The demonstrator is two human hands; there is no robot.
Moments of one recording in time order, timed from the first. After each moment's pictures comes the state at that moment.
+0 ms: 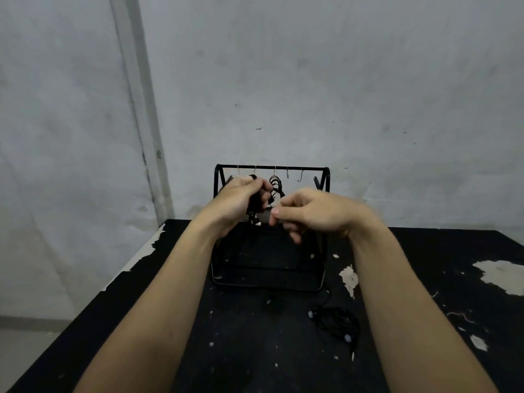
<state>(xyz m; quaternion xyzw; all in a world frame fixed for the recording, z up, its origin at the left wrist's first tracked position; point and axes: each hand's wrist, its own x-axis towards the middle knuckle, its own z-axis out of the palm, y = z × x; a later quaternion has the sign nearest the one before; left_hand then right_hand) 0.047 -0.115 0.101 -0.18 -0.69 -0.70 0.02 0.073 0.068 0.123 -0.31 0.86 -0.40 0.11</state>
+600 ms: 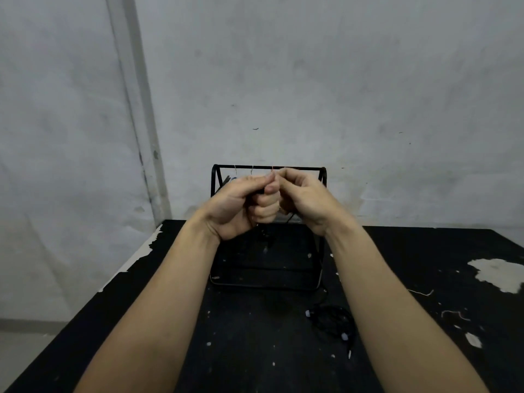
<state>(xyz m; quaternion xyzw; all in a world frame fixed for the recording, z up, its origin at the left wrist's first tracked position) 0.075 -0.109 0.115 -0.34 -0.53 -0.75 -0.21 0.048 0.049 0.106 -0.25 0.68 -0.69 -0.04</state>
